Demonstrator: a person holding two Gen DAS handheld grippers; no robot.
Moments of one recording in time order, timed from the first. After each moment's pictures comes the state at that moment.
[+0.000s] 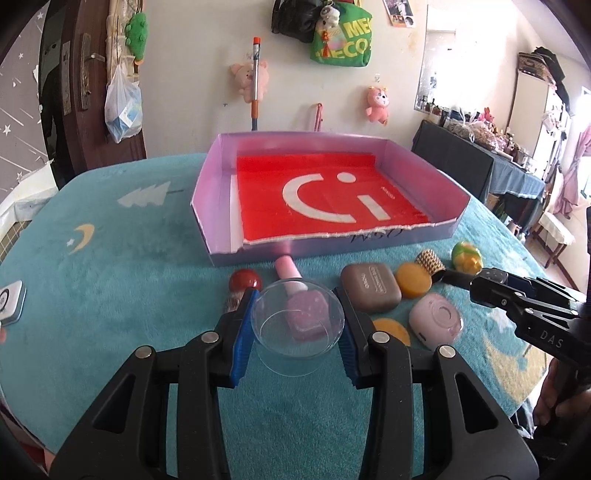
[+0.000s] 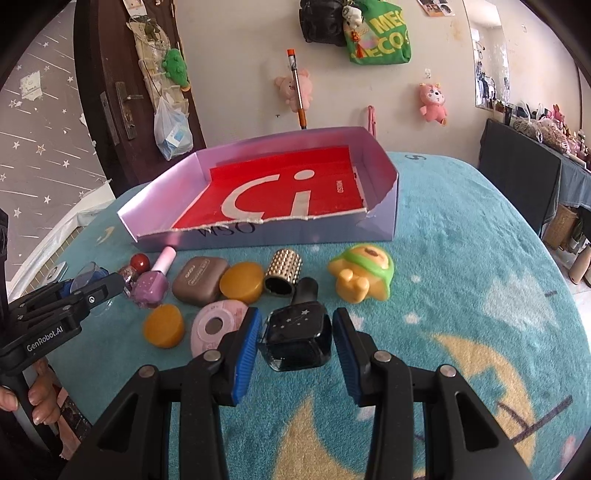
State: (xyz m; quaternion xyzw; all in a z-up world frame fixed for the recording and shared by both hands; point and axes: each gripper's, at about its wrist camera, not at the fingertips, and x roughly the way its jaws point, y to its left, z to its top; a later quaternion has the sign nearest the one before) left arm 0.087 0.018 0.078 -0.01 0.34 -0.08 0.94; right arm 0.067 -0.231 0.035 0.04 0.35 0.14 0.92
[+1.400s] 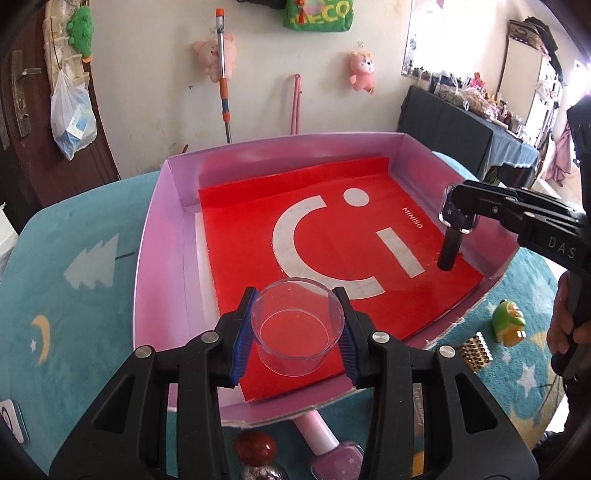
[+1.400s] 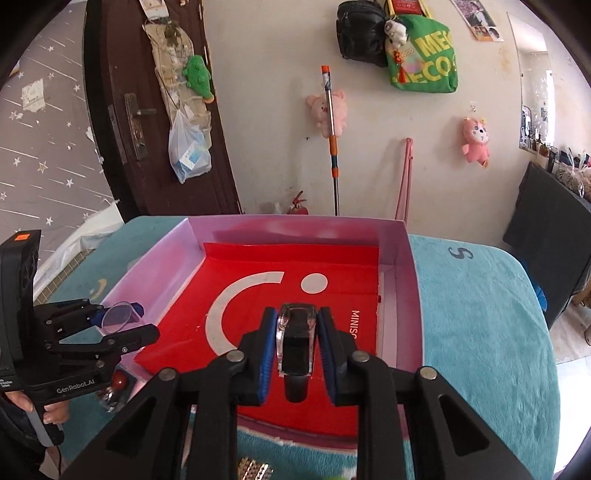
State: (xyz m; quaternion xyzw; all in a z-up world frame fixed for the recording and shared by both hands) left arm 0.232 0.008 0.083 0.03 0.41 -0.13 0.90; right arm 0.225 -0.218 0.093 0.00 0.33 0.20 0.92
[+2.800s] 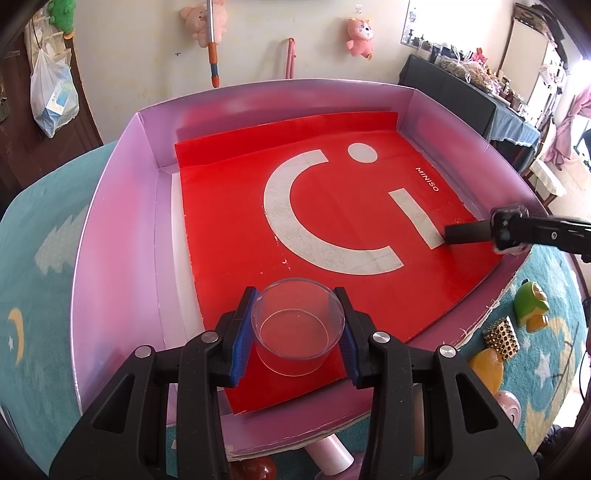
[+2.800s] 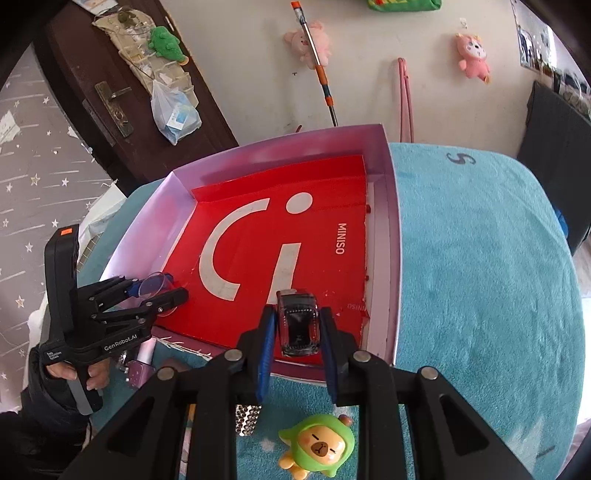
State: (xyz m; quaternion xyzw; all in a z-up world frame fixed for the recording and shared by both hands) left arm 0.251 0.006 0.049 0.04 0.47 -0.14 0.87; right arm 0.229 -0.263 0.062 0.08 0.46 0.22 0.85
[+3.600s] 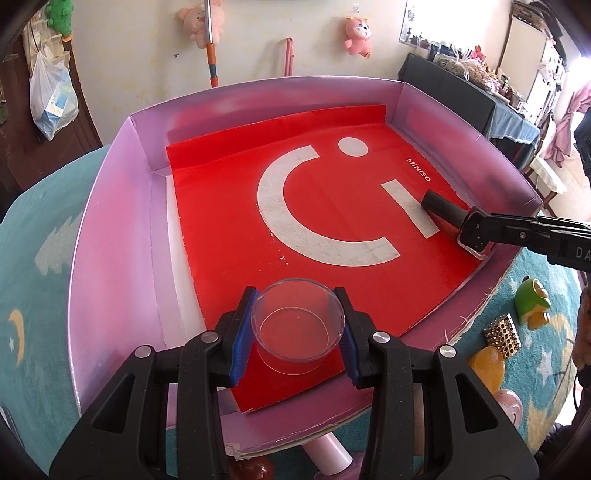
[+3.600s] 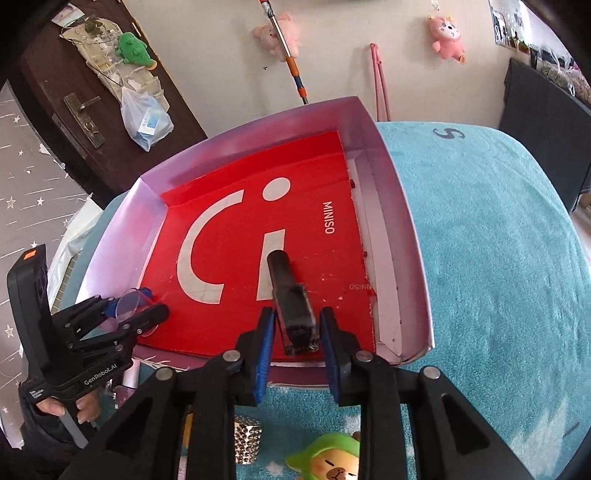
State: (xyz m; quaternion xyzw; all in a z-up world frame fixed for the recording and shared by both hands) left arm 0.247 0.000 0.050 0.04 0.47 -0.14 0.87; right arm 0.238 -0.250 0.042 0.09 0.48 0.17 0.86
